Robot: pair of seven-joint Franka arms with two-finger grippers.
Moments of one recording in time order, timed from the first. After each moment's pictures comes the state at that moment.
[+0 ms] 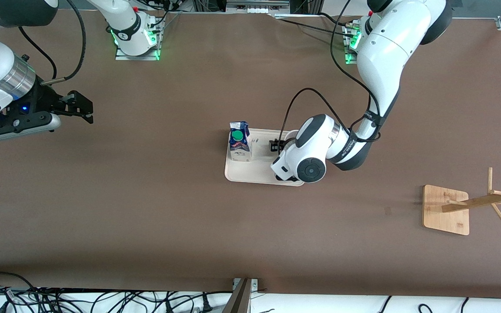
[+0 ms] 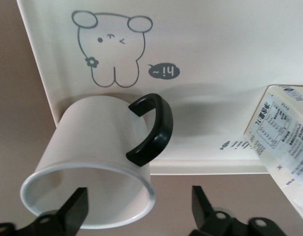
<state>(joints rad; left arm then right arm) -0.28 0.89 -0.34 -1.24 -0.12 1.66 -0.56 0.13 0.12 0.05 -1.50 -0.01 1.65 -0.07</state>
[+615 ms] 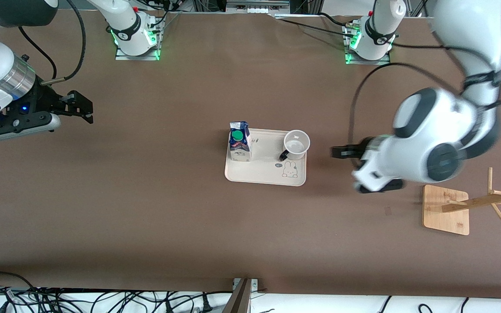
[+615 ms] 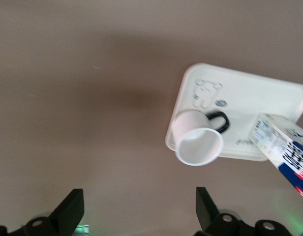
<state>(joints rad) 0.01 0.58 -0.34 -1.17 -0.04 1.42 -0.47 0.13 0.12 0.05 -1.50 -0.01 1.65 -0.07</state>
